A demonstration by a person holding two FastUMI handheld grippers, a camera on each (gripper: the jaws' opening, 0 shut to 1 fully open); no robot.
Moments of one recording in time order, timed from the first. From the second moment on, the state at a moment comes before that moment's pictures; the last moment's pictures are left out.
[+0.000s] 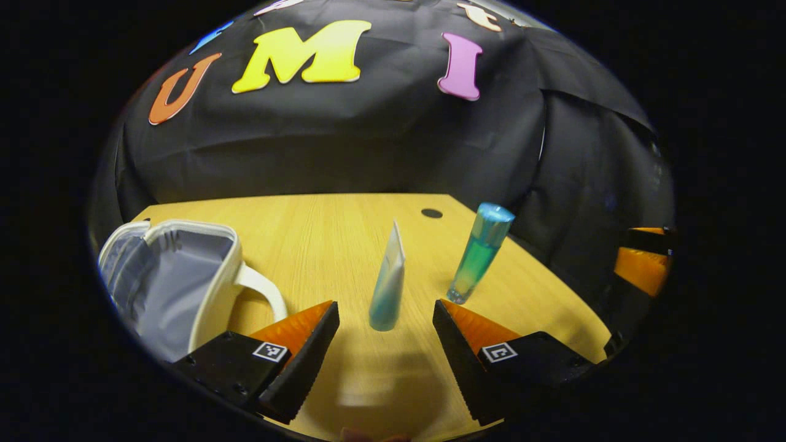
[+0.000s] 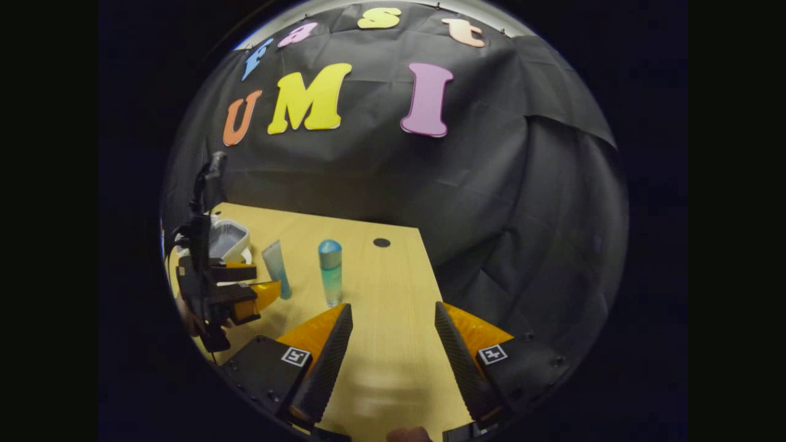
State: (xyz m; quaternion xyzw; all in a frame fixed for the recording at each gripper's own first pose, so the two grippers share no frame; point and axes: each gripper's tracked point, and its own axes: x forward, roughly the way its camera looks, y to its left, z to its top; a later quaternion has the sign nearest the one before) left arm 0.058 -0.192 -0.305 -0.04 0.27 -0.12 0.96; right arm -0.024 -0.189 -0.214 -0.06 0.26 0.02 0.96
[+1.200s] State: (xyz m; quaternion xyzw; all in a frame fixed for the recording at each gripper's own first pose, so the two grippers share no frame) left arm 0.055 -0.186 -0.271 -0.11 0.32 -0.14 0.93; right arm 0.079 -0.078 -0.315 0.01 0.33 0.15 0.93
